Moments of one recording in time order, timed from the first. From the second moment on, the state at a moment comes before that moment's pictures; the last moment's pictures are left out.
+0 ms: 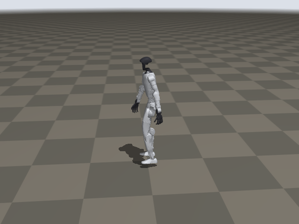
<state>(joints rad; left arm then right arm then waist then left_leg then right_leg) 0.14 0.21 0.02 1.35 -0.28 0.05 -0.09 -0.28 -0.28 0.09 1.36 -0.12 0.09 -0.09 0.18 -0.13 0.21 -0.10 -0.05 0.26 0.30 -0.24 0.09 0.03 -0.23 -0.07 -0.03 -0.08 0.21</state>
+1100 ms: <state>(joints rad) -0.32 0.42 -0.24 1.20 -0.13 -0.12 -0.03 0.08 -0.25 0.23 1.31 -0.11 -0.02 -0.02 0.03 -0.02 0.01 -0.03 0.08 0.28 -0.02 -0.23 -0.11 0.03 -0.08 -0.01 0.35 -0.19 0.12</state>
